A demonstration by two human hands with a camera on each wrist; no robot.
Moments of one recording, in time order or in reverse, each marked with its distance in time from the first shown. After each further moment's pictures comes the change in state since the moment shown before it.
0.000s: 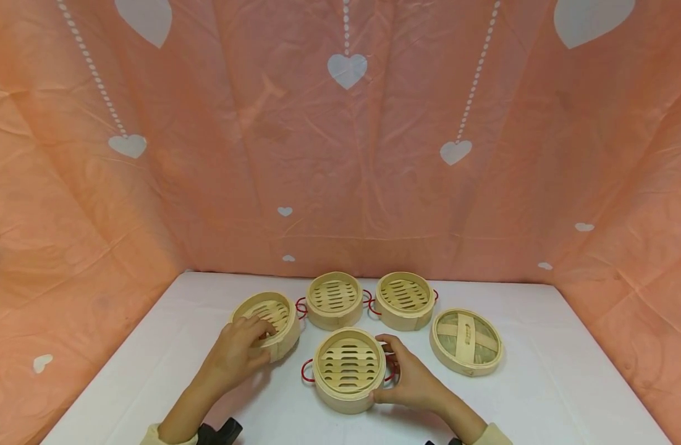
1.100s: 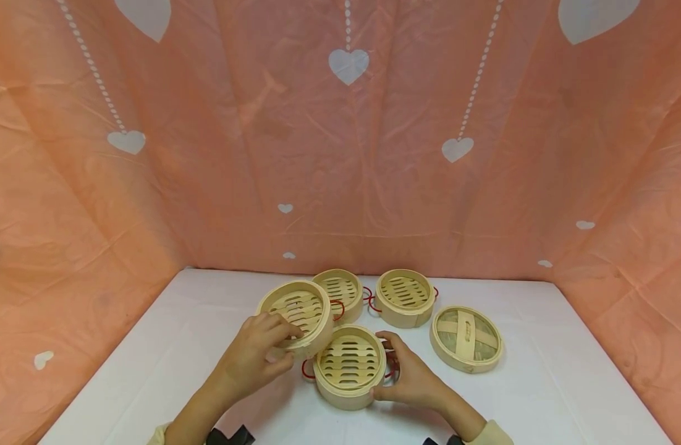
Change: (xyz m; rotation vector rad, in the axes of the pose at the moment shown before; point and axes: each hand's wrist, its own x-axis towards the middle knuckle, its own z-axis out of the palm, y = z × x) left_hand 0.015 0.050 -0.019 -0.111 0.065 0.184; right_hand -0.001 -0.004 0.000 -0.038 0.014 -0.004
